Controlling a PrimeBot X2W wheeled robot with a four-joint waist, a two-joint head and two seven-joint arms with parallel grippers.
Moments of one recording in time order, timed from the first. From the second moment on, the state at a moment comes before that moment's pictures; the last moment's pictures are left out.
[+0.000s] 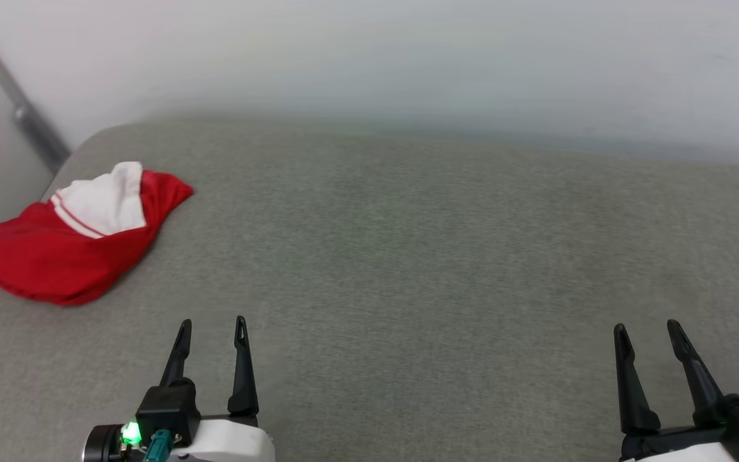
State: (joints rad) left arm 0.03 0.05 -0.11 0.09 -0.10 0.12 -0.26; right arm 0.14 -0.05 -0.04 -0.04 0.12 0.13 -0.26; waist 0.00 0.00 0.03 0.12
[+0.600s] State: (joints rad) left arm 0.04 0.05 -0.02 0.08 -0.13 0.15 -0.26; right arm 0.14 -0.05 -0.02 -0.05 0.08 0.13 -0.26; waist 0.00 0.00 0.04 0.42
